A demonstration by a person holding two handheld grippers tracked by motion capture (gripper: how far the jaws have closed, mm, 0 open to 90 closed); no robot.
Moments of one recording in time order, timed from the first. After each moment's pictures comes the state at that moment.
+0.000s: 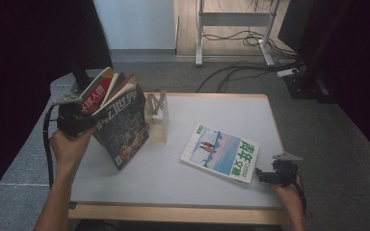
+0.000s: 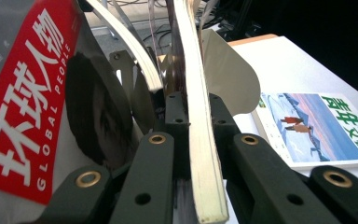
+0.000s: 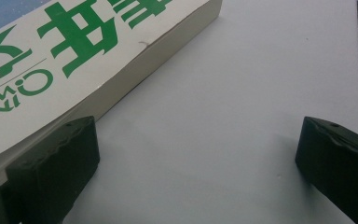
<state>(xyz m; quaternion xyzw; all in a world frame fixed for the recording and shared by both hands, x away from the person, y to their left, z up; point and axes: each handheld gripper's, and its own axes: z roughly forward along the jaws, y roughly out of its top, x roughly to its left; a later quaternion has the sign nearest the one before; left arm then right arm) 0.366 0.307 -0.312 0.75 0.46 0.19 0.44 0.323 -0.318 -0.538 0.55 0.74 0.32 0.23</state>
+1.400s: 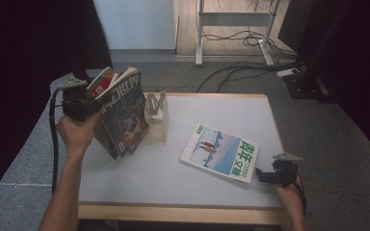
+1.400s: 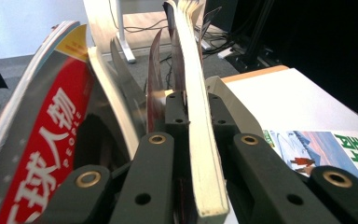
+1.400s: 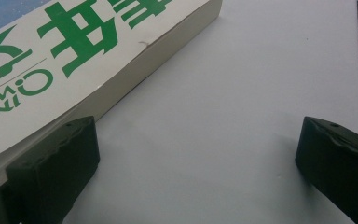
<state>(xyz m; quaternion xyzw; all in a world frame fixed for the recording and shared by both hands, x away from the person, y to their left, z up) 0.388 0.284 -0.283 0.72 0.46 0.23 0.45 0.323 -0.318 -0.538 0.55 0.74 0.32 0.23</state>
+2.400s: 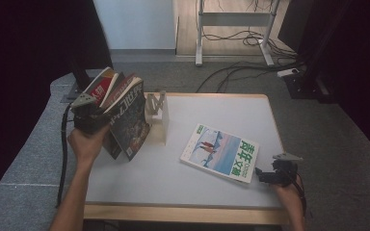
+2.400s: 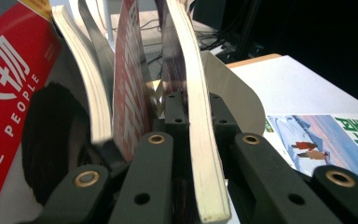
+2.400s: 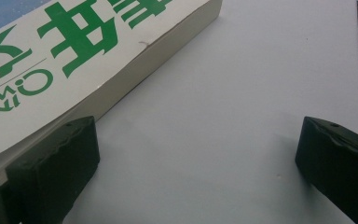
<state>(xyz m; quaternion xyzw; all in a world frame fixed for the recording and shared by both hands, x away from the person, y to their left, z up) 0.379 0.282 -0.333 0.73 0.44 0.23 0.47 0.323 -0.318 -0.539 0.55 0.74 0.32 0.23</state>
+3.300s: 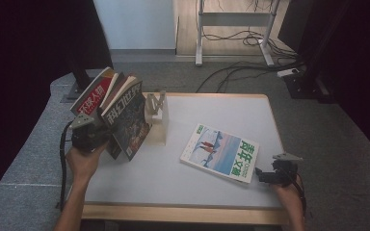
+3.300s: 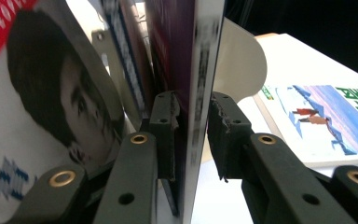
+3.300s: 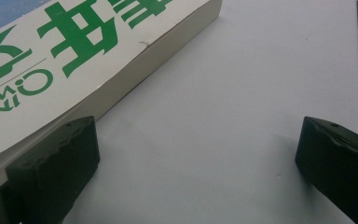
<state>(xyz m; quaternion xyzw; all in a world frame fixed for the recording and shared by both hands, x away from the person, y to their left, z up) 0.349 0.297 -0.382 0.74 0.44 0.22 0.47 0.323 -0.318 -0.539 0.55 0.74 0.32 0.23</state>
